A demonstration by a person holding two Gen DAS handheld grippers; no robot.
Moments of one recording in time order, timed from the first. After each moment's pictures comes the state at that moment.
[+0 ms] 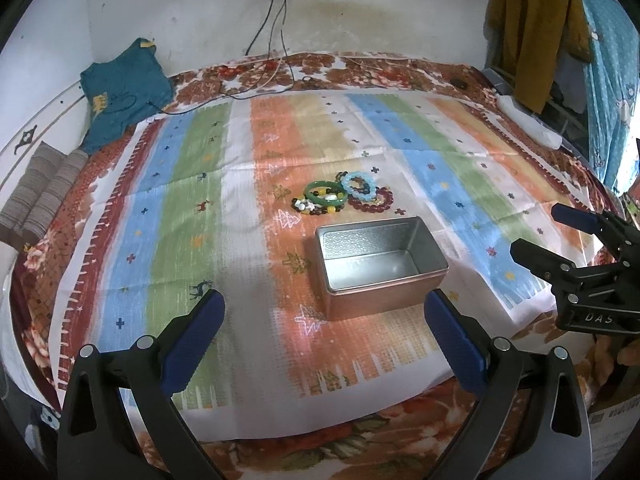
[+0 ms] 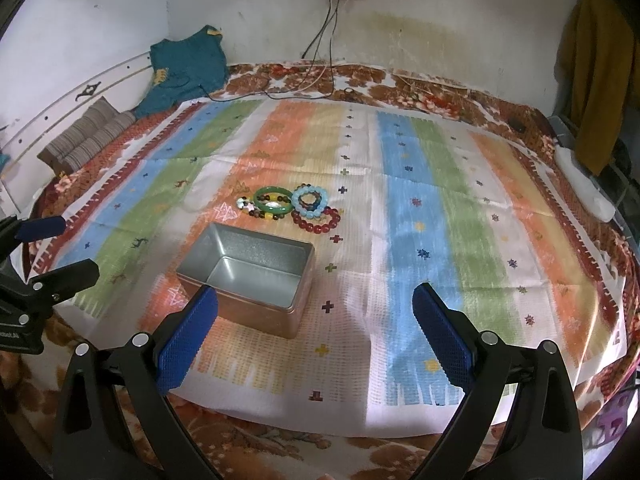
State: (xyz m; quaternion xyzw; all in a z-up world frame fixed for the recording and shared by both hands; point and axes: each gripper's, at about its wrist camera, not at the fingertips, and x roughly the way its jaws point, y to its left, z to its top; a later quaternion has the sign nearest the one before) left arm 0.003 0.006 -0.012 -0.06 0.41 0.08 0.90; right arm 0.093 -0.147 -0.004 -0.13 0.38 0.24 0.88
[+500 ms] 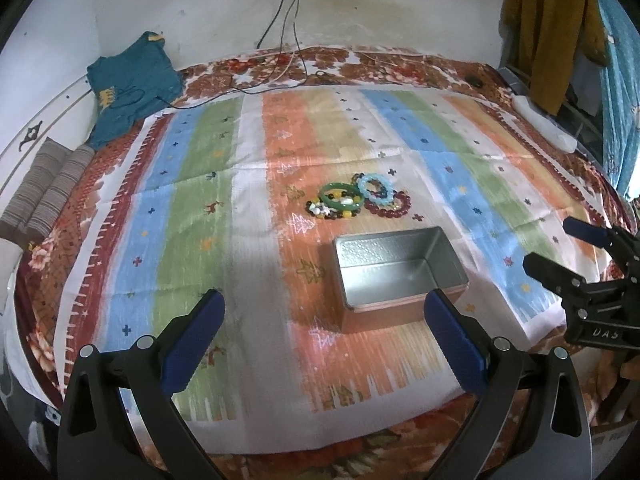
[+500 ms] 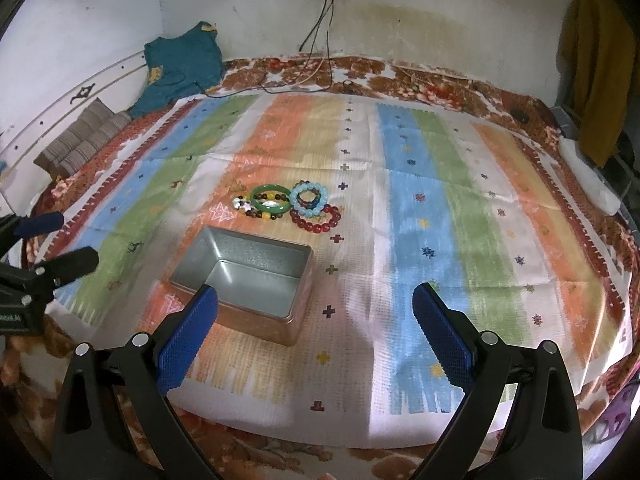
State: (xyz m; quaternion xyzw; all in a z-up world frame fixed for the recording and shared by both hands) left arm 0.027 0.023 -0.012 -0.06 0.43 0.10 0.90; right arm 0.112 -0.139 -0.011 -0.12 0.40 0.24 0.88
